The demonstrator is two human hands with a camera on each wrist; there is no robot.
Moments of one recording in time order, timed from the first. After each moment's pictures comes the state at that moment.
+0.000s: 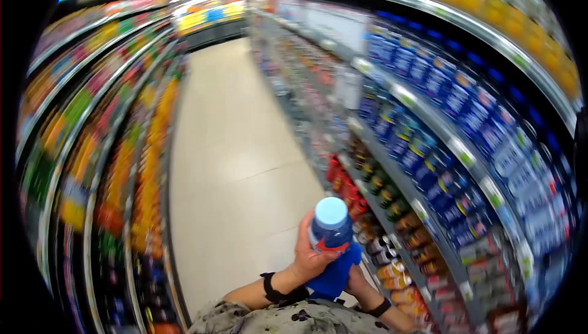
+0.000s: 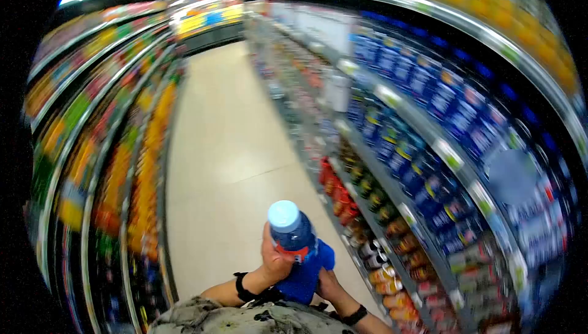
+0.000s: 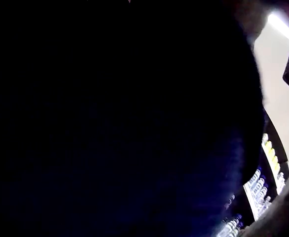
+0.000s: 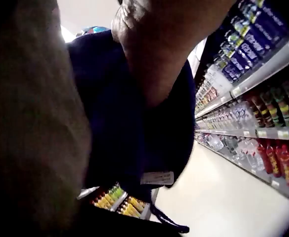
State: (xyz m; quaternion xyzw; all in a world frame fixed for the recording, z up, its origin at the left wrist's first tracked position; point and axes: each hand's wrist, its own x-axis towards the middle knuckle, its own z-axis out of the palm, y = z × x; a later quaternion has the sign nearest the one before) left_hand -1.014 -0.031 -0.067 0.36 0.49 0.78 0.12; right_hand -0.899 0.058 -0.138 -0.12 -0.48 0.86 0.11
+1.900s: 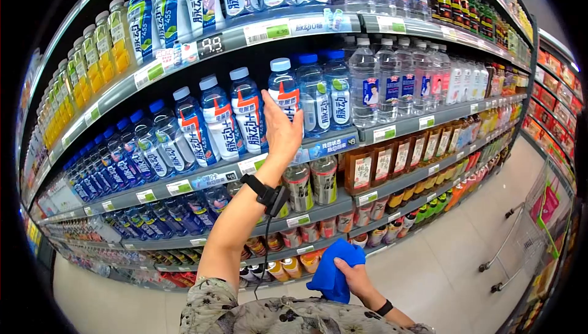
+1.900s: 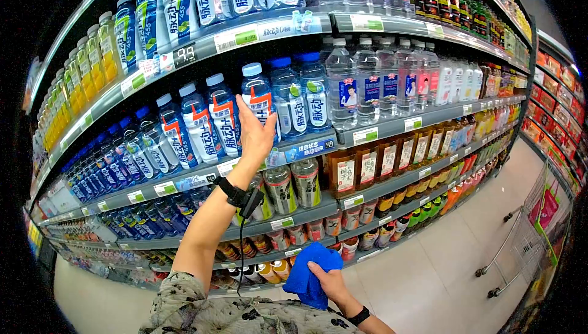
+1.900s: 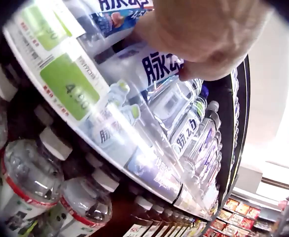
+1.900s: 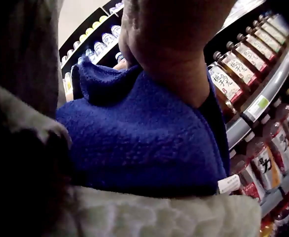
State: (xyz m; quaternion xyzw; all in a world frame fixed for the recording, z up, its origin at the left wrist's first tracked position) left_hand -0.581 0.298 0.098 0.72 0.30 0.63 0.00; right_hand -0.541 0.026 -0.113 -0.42 -0.29 0.48 0.71
